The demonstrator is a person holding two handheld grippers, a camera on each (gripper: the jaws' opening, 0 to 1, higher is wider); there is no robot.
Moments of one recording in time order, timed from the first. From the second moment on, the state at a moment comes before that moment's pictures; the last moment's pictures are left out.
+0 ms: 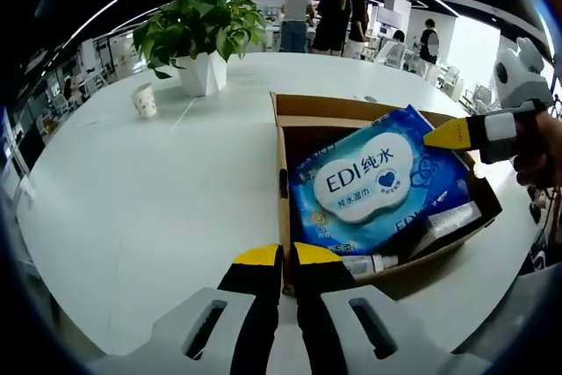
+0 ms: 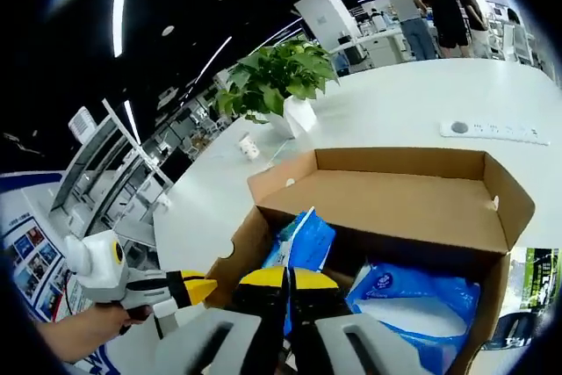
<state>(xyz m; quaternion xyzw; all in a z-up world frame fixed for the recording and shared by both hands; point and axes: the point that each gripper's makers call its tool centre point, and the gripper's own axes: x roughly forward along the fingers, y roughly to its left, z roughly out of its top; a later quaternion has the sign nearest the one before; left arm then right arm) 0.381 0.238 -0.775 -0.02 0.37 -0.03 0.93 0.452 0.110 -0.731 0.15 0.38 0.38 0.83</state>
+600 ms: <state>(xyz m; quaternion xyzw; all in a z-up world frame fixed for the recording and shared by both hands) 0.381 0.240 -0.775 -0.03 0.37 -0.03 0.93 0.449 0.120 -0.701 0.18 0.35 0.40 0.82</state>
